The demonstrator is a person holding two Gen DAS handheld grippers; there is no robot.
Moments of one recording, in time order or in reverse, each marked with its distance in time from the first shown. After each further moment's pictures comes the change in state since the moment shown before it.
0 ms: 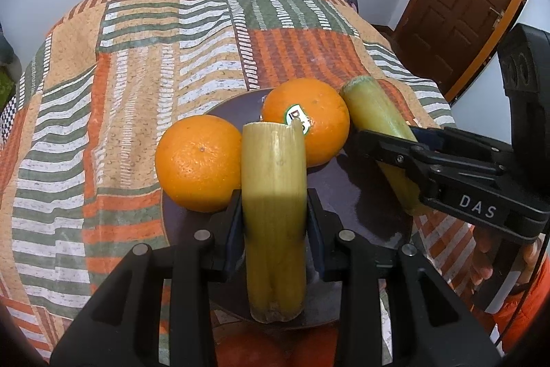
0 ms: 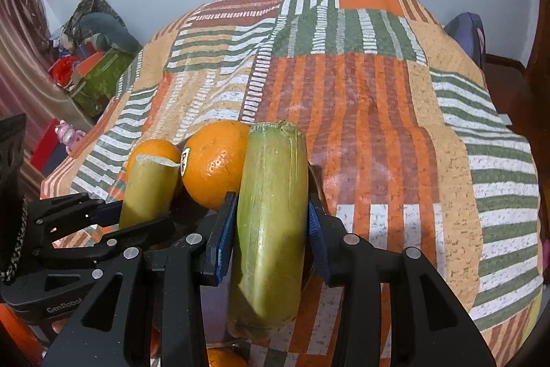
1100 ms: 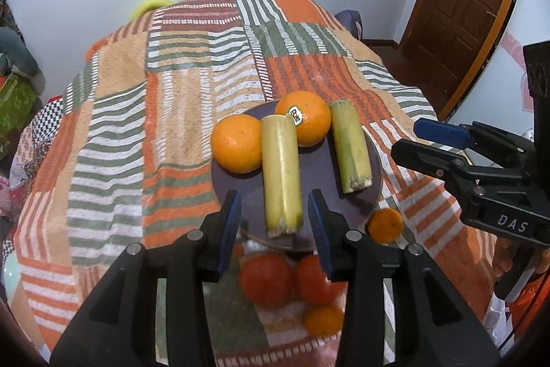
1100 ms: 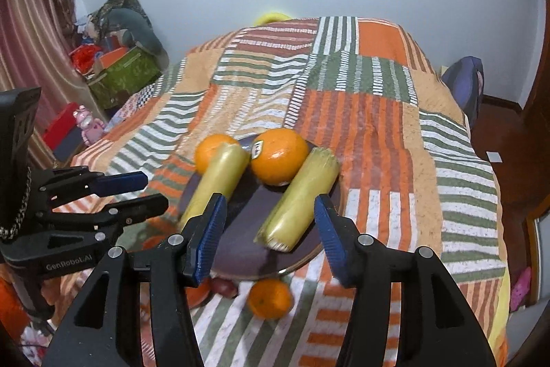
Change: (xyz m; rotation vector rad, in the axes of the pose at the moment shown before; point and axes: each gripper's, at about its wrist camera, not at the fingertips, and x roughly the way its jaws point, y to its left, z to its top) left arm -0.094 -0.009 -0.036 0.017 -0.088 0.071; right arm -0.076 0.049 -0.026 -0.138 -0.104 -0.026
